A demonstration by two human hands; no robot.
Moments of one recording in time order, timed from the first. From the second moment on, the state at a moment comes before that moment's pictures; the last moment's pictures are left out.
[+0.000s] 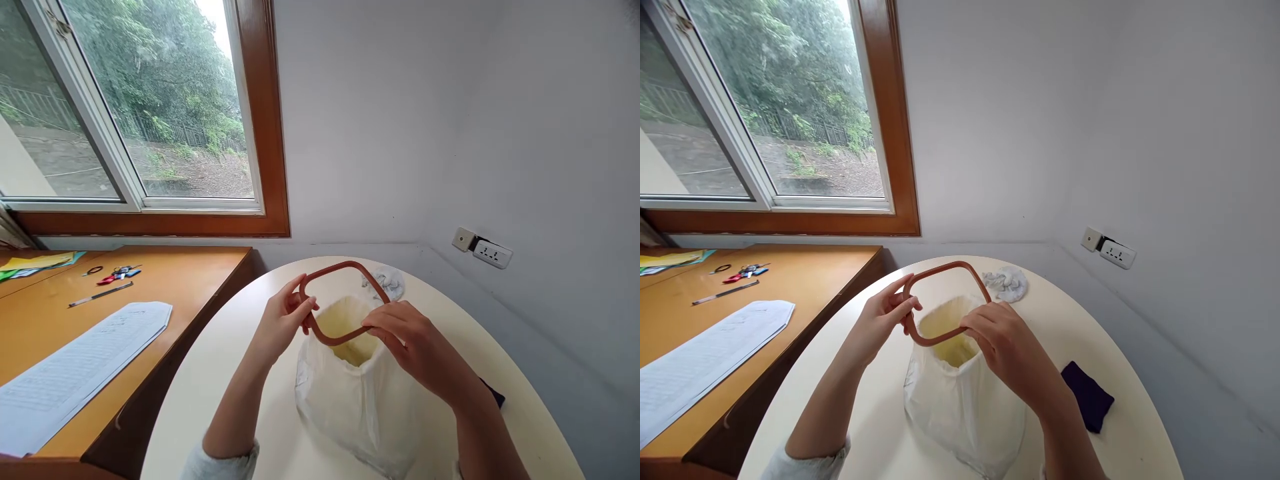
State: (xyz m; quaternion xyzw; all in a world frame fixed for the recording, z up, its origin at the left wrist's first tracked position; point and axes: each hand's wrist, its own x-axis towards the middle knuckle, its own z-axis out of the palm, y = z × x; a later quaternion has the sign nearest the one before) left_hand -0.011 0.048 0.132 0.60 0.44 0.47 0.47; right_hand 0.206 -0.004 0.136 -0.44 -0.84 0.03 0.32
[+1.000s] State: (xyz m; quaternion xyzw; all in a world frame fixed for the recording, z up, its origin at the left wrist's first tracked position) left_hand -0.032 0.058 0.129 0.57 0.42 0.53 0.47; right_hand 0.219 0.033 0.092 -0.55 -0.77 0.14 0.30
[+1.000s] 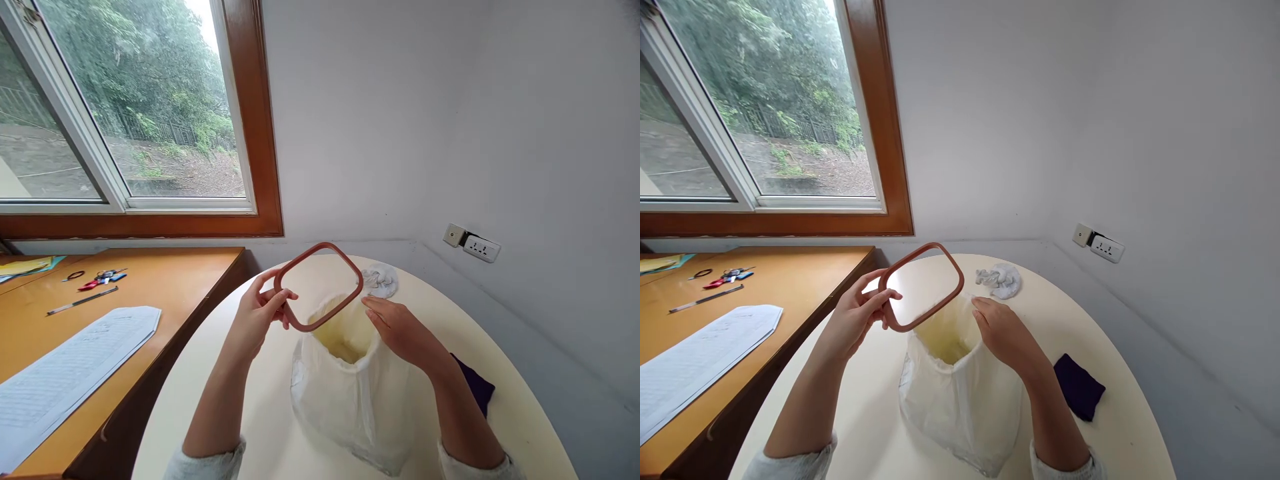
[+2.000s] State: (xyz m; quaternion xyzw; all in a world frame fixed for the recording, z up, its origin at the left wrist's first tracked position) left_hand -0.025 0.048 0.133 0.71 0.38 0.34 0.47; right_hand 0.199 0.018 0.118 -0.44 -0.69 0.27 0.51
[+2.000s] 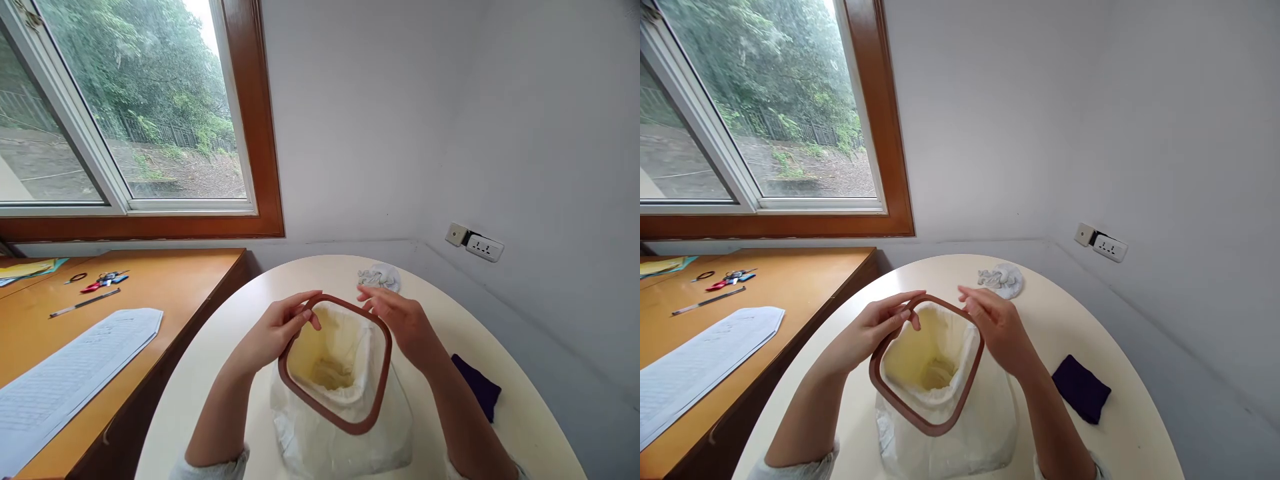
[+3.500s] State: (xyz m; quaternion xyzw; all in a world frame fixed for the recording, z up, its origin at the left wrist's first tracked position) left_hand -0.024 0.046 0.132 0.77 0.52 0.19 0.31; right_hand 0.172 0.000 0.122 -0.68 -0.70 0.14 0.16
